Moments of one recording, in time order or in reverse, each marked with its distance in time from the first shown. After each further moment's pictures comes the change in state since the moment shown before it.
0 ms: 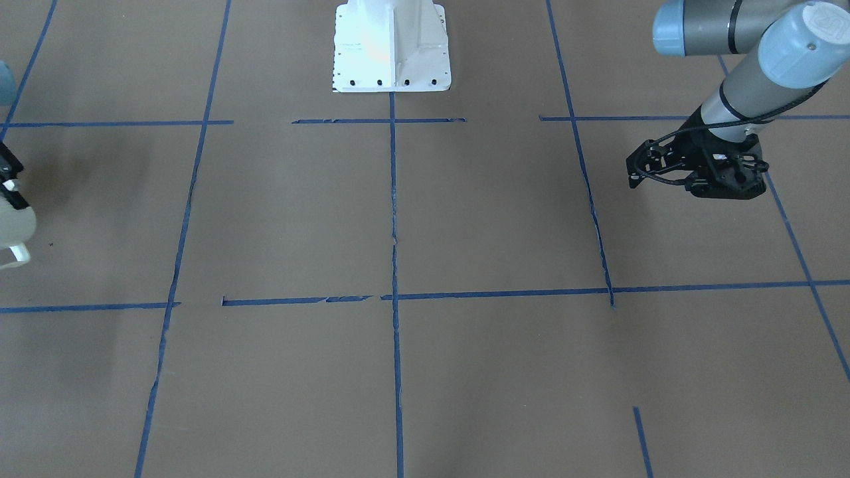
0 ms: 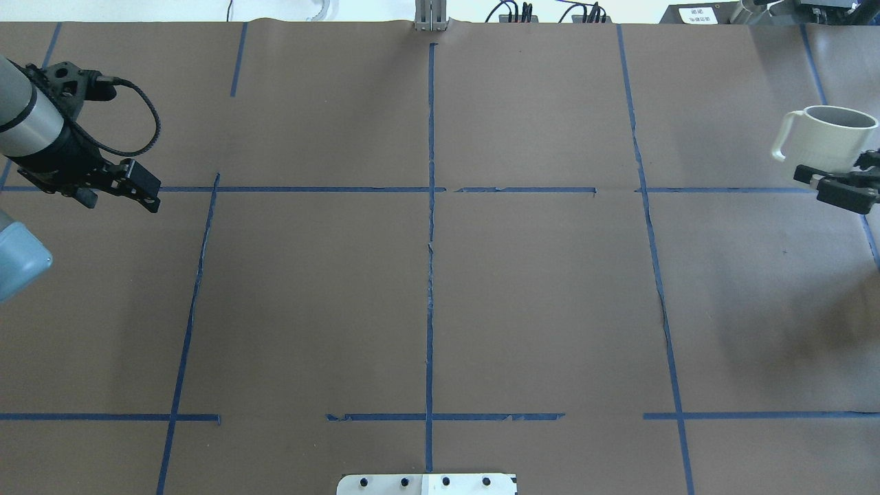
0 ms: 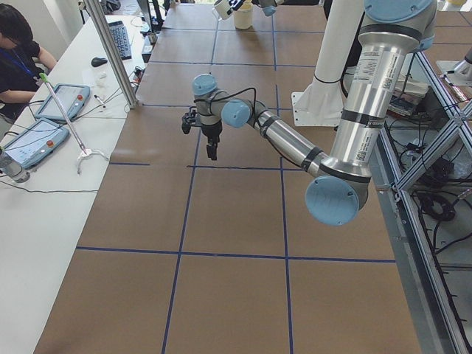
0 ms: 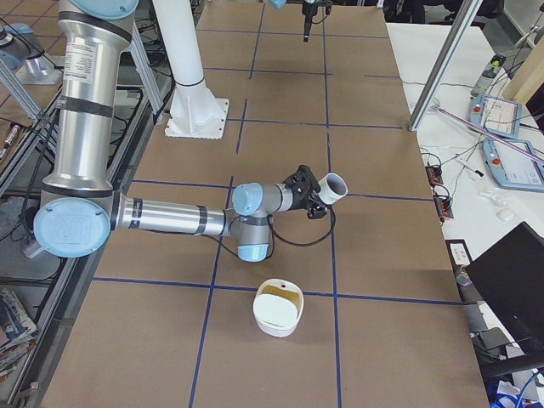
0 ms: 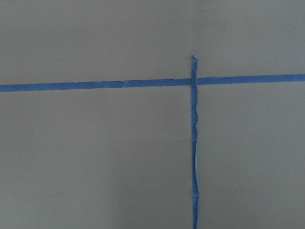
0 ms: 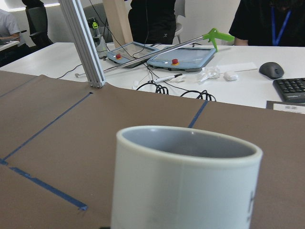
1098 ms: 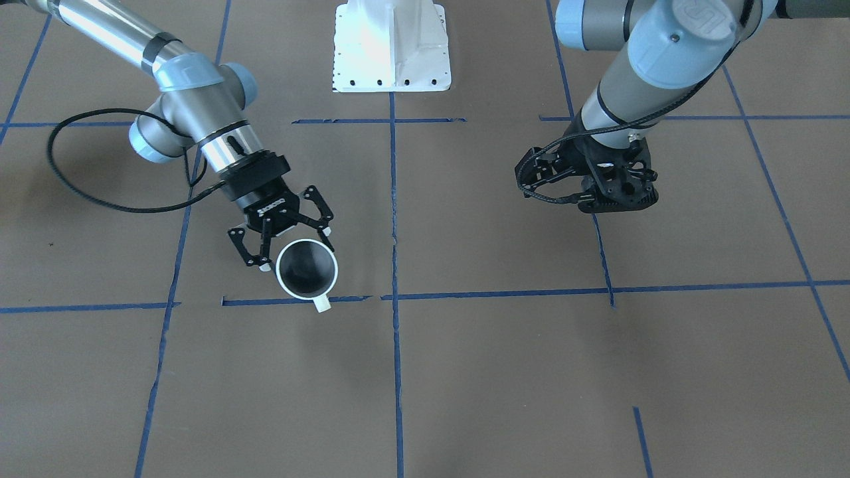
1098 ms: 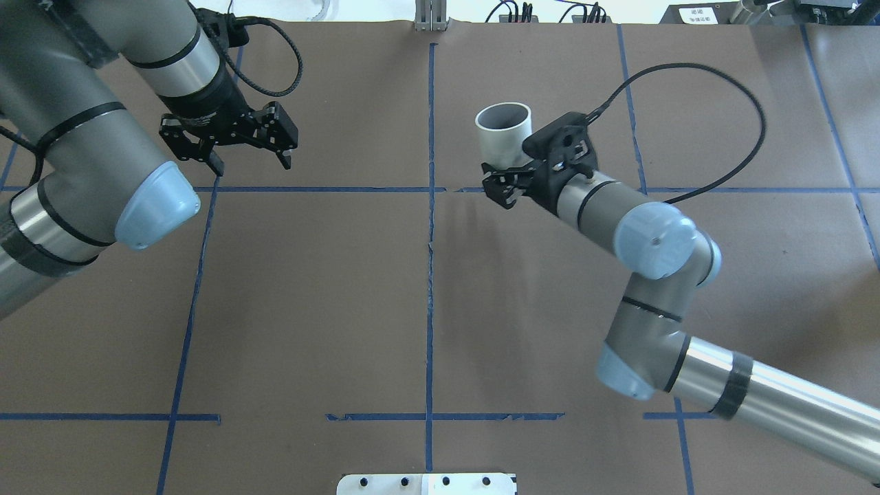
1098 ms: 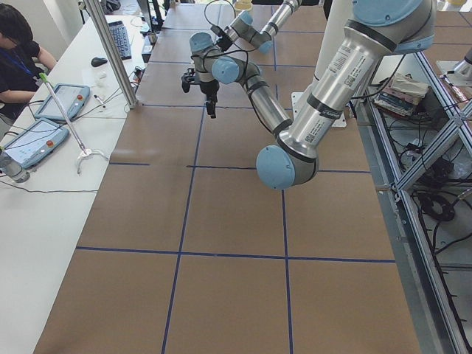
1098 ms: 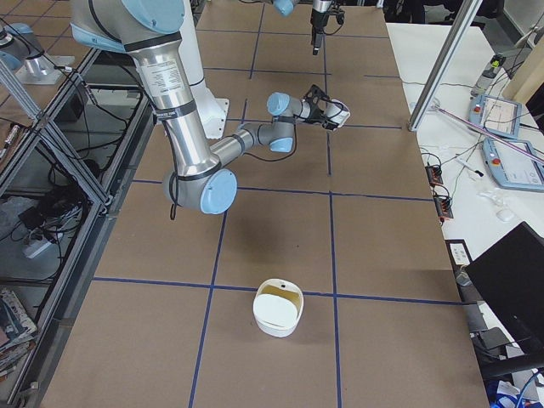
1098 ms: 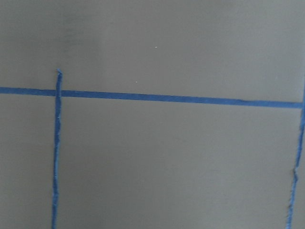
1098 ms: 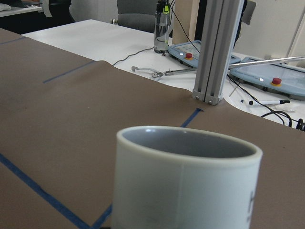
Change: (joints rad) left arm 0.071 -0.402 0.149 0.179 -0.039 -0.299; right arm -0.526 0.578 -0.014 -0.607 -0.612 -0.155
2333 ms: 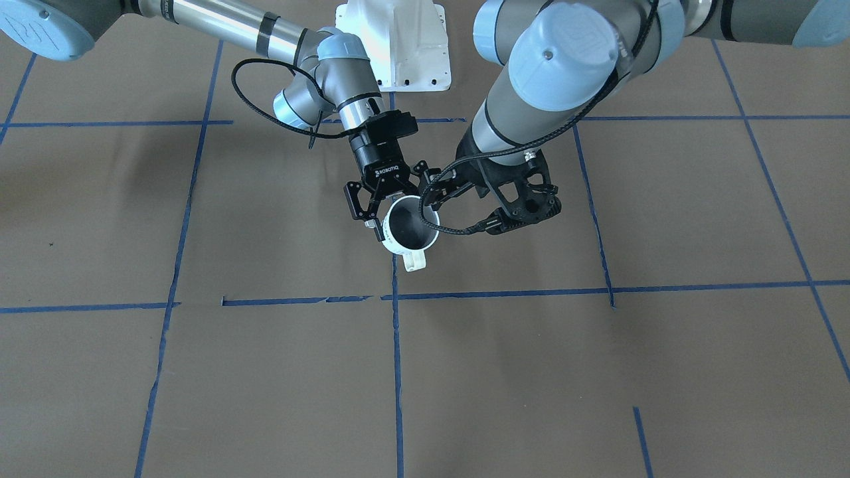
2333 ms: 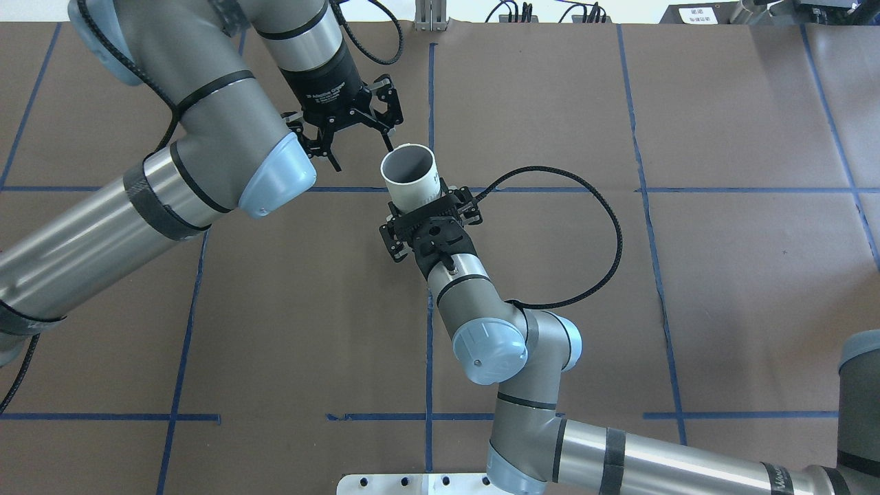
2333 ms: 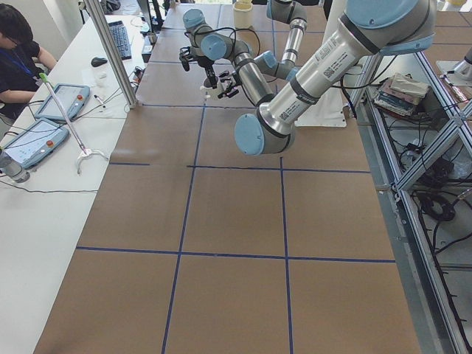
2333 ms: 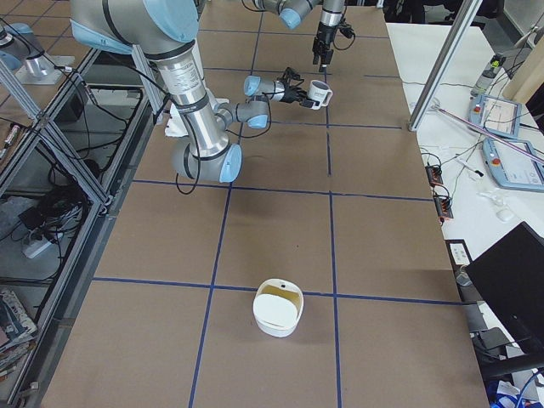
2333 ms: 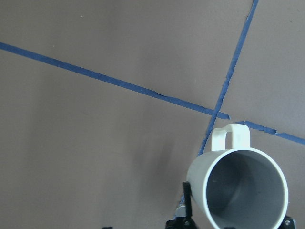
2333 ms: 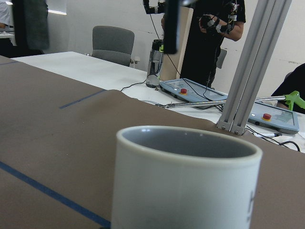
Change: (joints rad) left arm 0.069 -0.231 0.240 -0.138 -0.057 -0.353; right arm -0.225 0.224 -0.192 -0.027 -0.451 0.008
